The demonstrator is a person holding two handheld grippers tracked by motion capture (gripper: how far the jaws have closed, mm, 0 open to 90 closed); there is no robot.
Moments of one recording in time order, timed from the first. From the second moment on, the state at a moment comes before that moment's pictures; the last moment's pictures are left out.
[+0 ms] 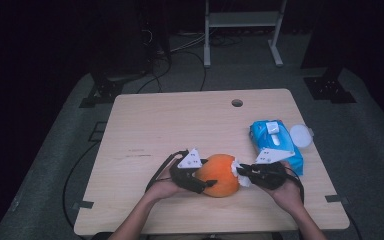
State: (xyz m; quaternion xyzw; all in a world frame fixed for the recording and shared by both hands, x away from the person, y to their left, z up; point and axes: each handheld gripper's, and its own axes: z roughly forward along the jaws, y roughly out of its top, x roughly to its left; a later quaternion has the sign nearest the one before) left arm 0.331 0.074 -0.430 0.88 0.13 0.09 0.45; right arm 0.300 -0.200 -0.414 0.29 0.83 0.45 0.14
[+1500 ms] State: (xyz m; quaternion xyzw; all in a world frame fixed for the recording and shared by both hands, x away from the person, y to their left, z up) left arm 0.336 0.089 -0.434 0.86 0.10 0.06 0.49; right arm 0.311 -0.196 -0.423 0.32 0.82 0.47 0.10
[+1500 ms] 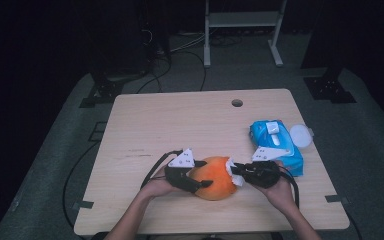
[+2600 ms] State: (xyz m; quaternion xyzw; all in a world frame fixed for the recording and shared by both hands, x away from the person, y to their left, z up) left arm 0.329 0.077 -0.424 0.86 0.09 0.05 0.50; right arm 0.299 -0.187 -0.415 0.29 0.83 0.47 0.12
